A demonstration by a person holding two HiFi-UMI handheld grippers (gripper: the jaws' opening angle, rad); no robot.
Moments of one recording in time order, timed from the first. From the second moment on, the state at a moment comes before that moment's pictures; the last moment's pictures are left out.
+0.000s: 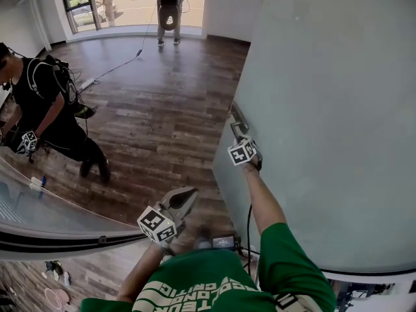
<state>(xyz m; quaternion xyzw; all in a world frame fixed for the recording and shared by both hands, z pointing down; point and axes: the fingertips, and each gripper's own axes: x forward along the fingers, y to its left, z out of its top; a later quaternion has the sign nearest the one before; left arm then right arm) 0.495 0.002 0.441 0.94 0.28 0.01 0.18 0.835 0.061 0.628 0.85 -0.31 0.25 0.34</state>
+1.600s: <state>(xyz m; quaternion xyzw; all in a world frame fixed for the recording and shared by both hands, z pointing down) 0.561 0.020 0.461 0.94 0.29 0.03 0.18 0.954 0.206 0.635 0.88 -0.19 0.28 0.33</state>
